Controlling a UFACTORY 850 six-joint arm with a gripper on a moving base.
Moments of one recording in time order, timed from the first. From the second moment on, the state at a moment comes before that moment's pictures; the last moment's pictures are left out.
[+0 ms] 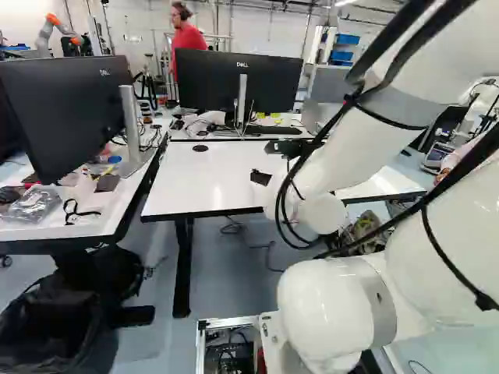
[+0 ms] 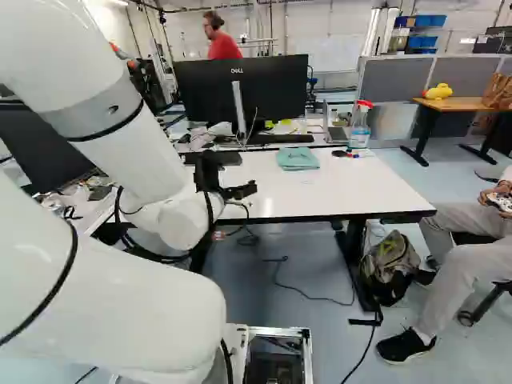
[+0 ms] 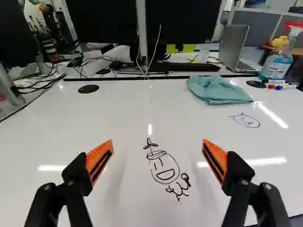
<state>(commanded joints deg) 0.0 16.0 -5.0 0.0 50.0 0.0</state>
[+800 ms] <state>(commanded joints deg) -5.0 12.8 -10.9 0.0 50.0 0.0</state>
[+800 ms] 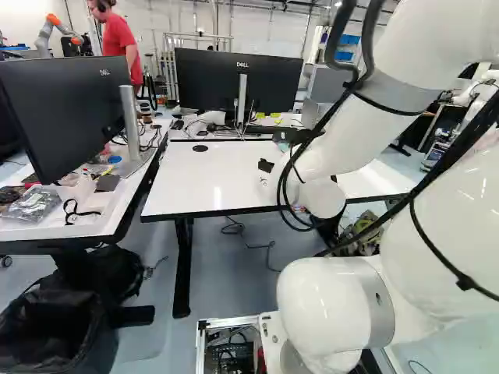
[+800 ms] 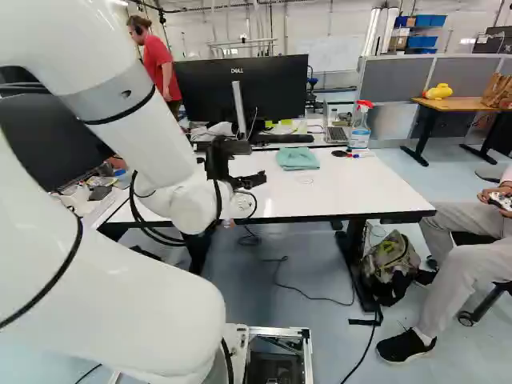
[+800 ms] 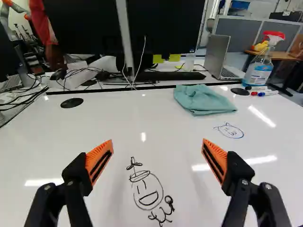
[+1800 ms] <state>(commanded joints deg) -10.0 3.5 -26.6 0.0 50.0 0.0</state>
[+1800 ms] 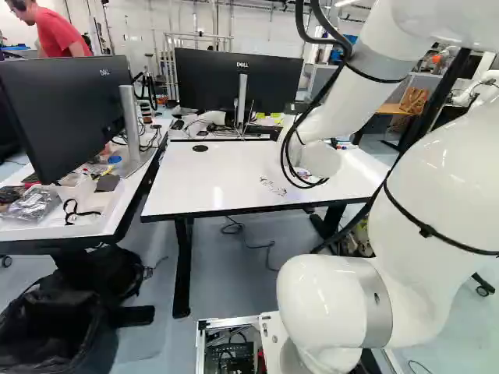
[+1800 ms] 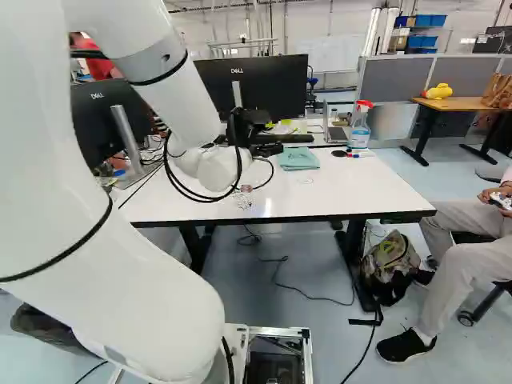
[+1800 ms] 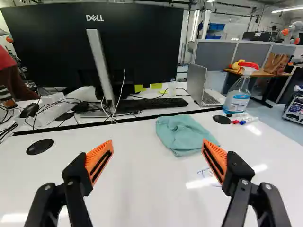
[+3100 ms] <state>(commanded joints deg) -13.8 -16.7 -48.6 0.0 49.2 0.0</state>
